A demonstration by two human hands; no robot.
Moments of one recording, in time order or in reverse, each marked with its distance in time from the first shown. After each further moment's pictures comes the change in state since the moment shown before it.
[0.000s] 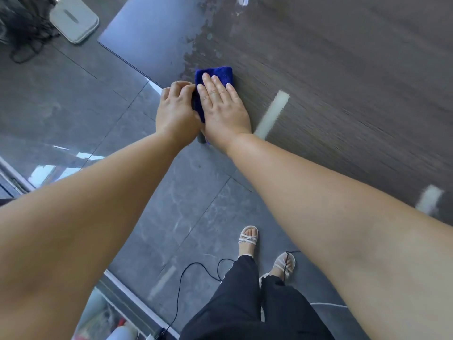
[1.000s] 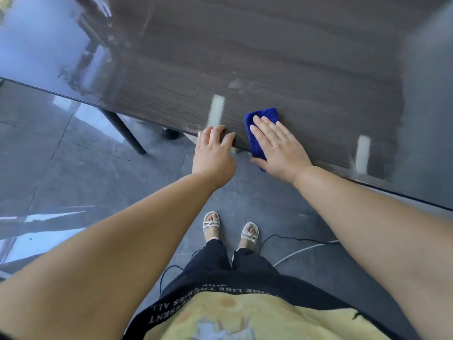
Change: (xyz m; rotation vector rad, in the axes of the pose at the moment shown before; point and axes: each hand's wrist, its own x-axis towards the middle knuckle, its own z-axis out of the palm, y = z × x) left_hand -0.221 0.205 0.100 0.116 -0.265 0.496; right_hand -0.349 0.193 0.059 -0.016 0.170 0.169
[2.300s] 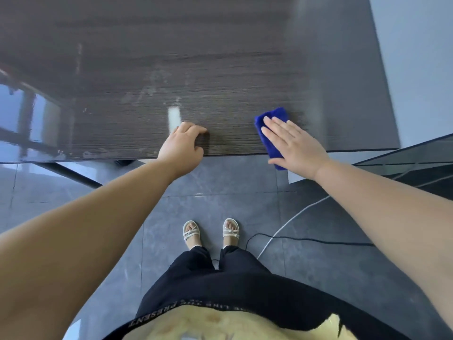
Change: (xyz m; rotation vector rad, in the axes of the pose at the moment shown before) left_hand 0.031 0.123 0.010 -0.036 -0.229 0.203; right_hand -0.186 0.129 -0.008 -0.088 -0.003 0.198
